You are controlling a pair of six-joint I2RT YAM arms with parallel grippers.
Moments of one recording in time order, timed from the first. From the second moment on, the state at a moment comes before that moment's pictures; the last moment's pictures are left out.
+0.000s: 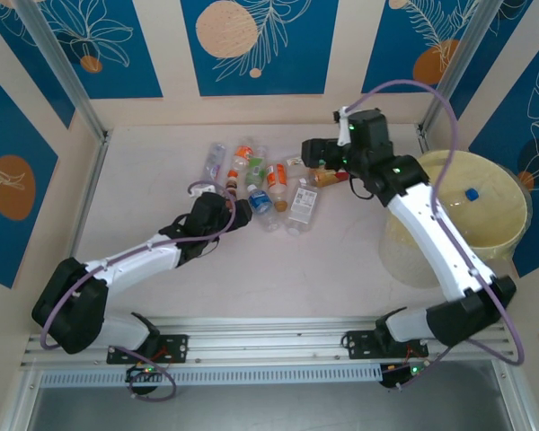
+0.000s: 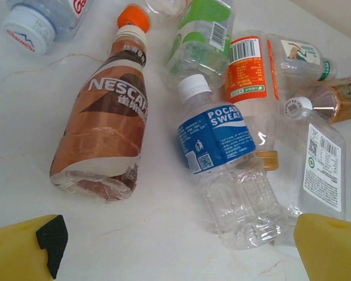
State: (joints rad) left arm -0.64 1.36 0.75 -0.05 -0.21 -0.80; right arm 0.42 1.39 1.52 -0.73 0.05 0.28
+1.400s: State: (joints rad) left arm -0.61 1.25 0.64 -0.05 -0.23 -0.87; right arm 0.50 2.03 1.47 -0.71 0.15 0.78
